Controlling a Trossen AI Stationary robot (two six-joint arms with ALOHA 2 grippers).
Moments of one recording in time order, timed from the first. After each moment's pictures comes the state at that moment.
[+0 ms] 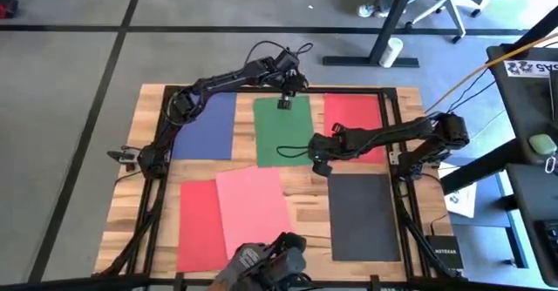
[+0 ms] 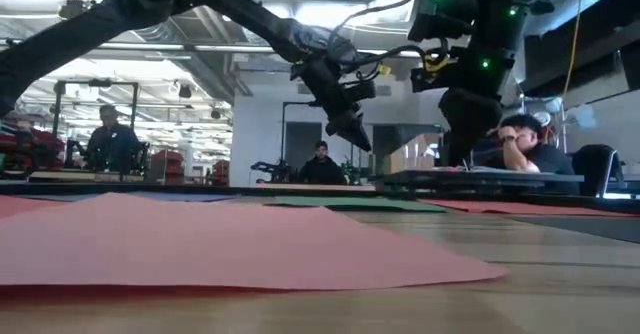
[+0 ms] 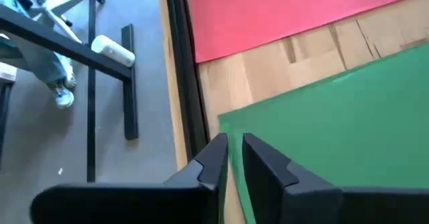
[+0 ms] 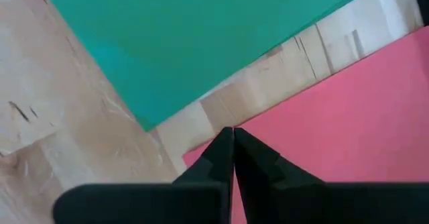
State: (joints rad) left arm 0.57 2.32 2.09 -0.58 0.12 0.85; right arm -0.02 1.56 0.95 -0.74 0.38 0.36
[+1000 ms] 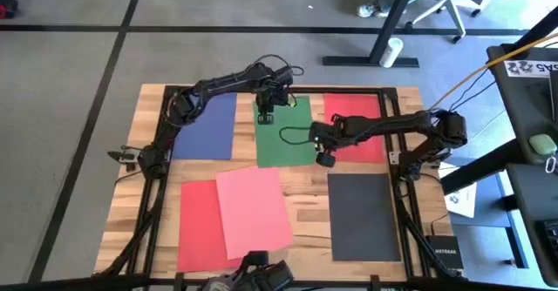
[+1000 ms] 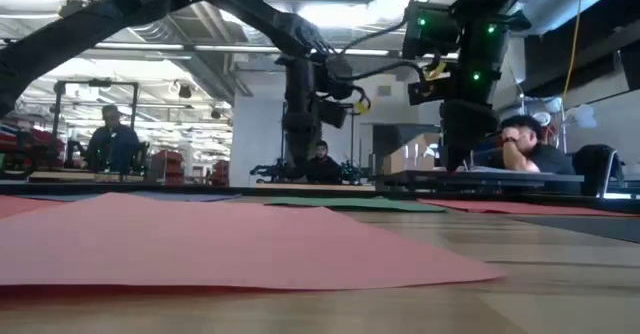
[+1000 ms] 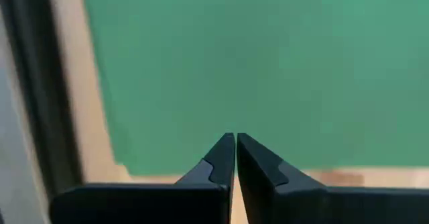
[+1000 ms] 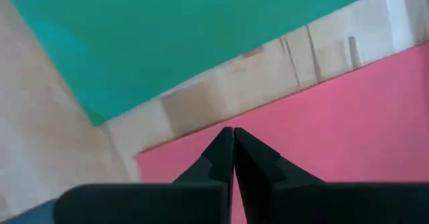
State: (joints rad) left arm 0.54 2.31 2.06 -1.25 -0.06 0.51; right arm -0.23 1.56 0.95 -0.72 0.26 0.07
